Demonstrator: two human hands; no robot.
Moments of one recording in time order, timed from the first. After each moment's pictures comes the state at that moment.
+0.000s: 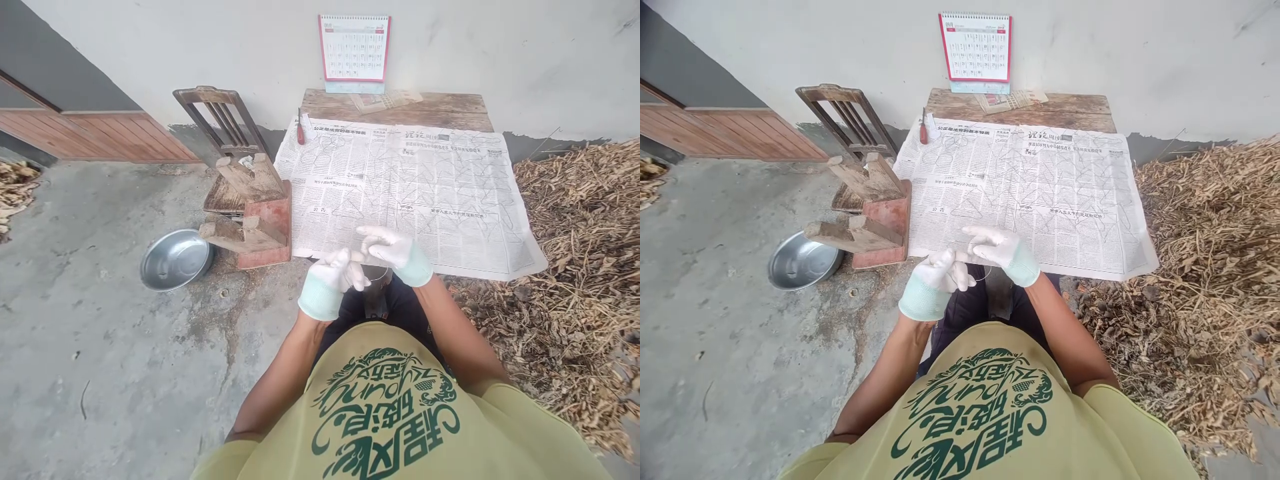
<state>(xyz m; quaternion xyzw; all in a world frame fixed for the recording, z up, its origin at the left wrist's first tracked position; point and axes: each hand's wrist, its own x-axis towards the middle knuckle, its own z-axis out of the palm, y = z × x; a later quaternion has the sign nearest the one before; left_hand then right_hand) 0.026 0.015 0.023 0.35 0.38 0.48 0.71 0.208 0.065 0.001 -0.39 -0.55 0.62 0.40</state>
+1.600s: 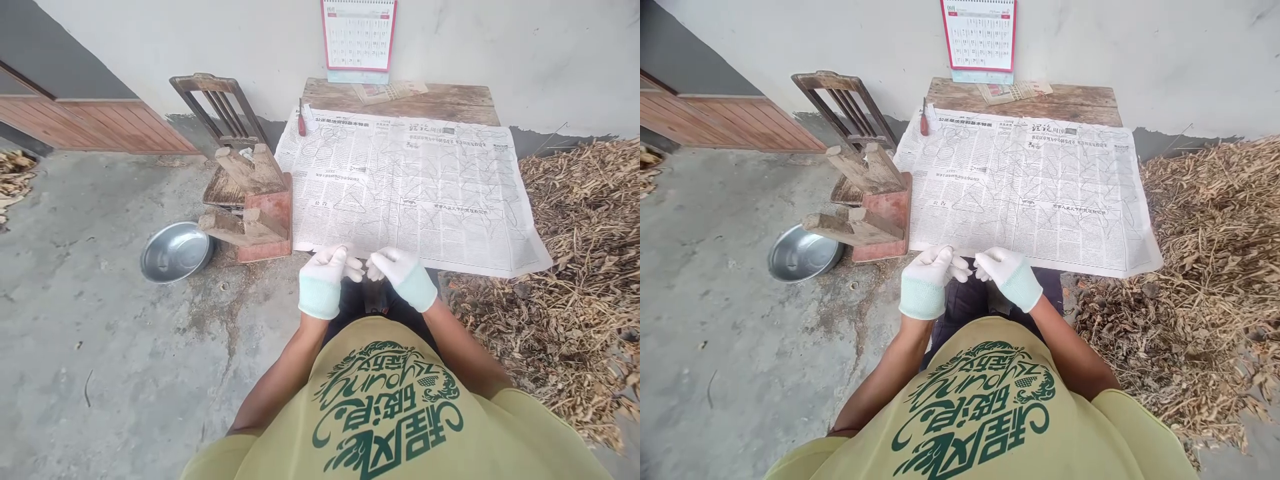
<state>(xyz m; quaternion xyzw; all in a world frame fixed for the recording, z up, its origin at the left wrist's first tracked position) 0.026 0.009 0.014 0.32 0.52 0.53 0.59 0.191 0.010 0.015 -0.54 -0.50 0.57 0.37</state>
